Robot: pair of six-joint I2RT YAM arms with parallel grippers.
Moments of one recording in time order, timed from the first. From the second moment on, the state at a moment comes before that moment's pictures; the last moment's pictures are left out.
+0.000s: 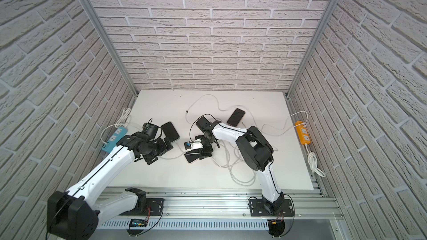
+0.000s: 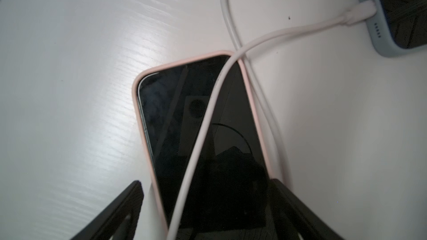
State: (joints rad) left arm -0.25 1.10 0.83 -0.92 0.12 -0.86; right arm 0.79 2.10 1.49 -0.68 -0.42 -1.09
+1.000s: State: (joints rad) left arm -0.25 1.10 0.82 -0.93 0.12 -0.85; right arm 0.80 2.14 1.55 -0.68 -0.42 -1.19
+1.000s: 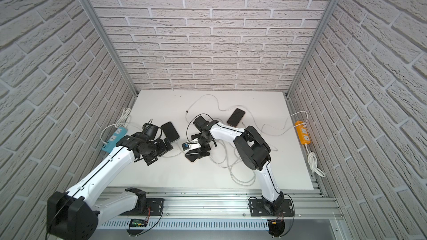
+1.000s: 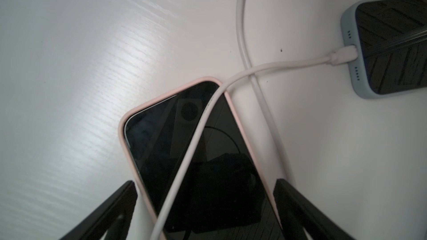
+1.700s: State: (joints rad) left arm -0.25 1.10 0.81 -0.92 0.12 -0.85; right arm 0.80 2.22 1.68 -0.79 -0.41 -1.15
